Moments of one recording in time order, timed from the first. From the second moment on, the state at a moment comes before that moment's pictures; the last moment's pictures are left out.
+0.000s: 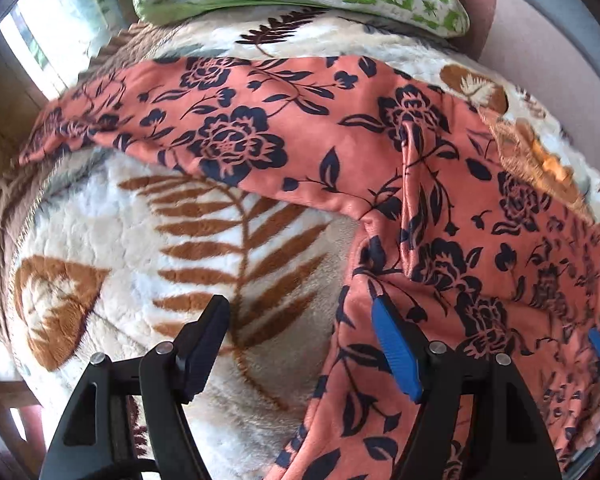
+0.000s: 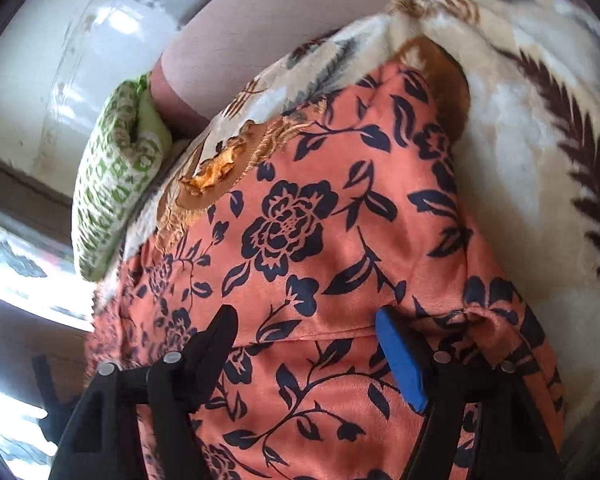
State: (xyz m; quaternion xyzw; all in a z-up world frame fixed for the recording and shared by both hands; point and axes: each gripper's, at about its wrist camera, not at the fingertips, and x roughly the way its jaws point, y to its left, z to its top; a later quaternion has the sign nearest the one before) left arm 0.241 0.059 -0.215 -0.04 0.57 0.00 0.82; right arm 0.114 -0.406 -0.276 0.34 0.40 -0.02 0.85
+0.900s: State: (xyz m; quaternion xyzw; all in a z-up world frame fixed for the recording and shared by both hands) left arm 0.339 0.335 -0.226 -0.48 0.42 0.15 0.75; right arm 0.173 -0.343 -0.269 0.27 0.36 0.07 0.89
